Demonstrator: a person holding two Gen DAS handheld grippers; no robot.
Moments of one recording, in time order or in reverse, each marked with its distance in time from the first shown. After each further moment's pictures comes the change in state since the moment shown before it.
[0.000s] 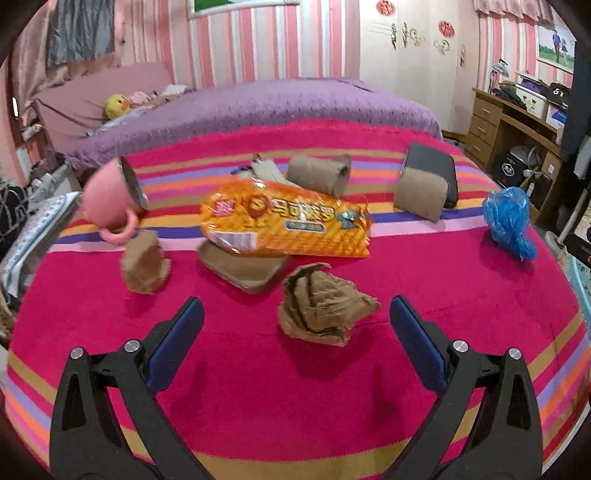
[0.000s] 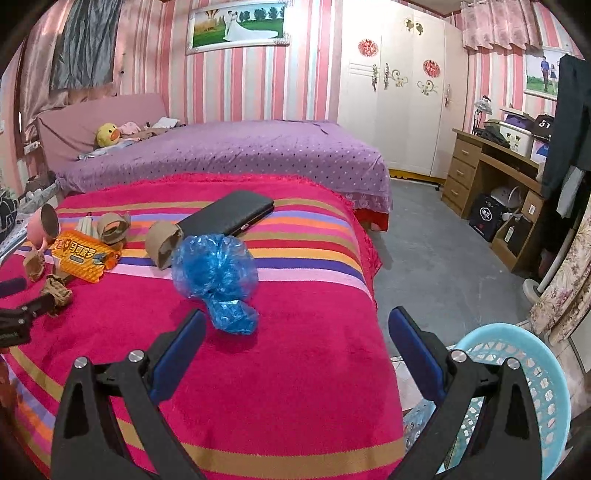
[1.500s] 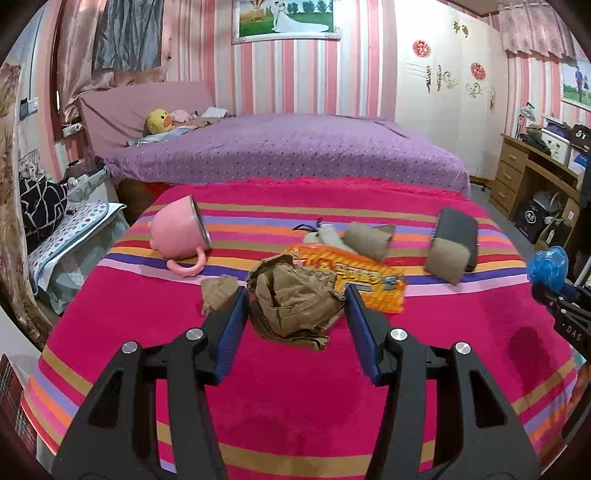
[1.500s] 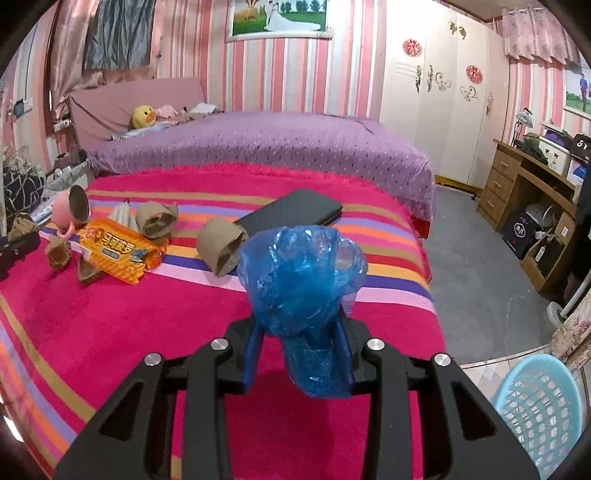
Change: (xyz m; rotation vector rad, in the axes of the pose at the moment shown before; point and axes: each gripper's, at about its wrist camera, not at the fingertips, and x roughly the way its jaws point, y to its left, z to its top) left arm -0.059 0.035 0.020 -0.112 -0.156 0.109; right arm 0.015 0.054 0.015 -0.090 0.019 0.121
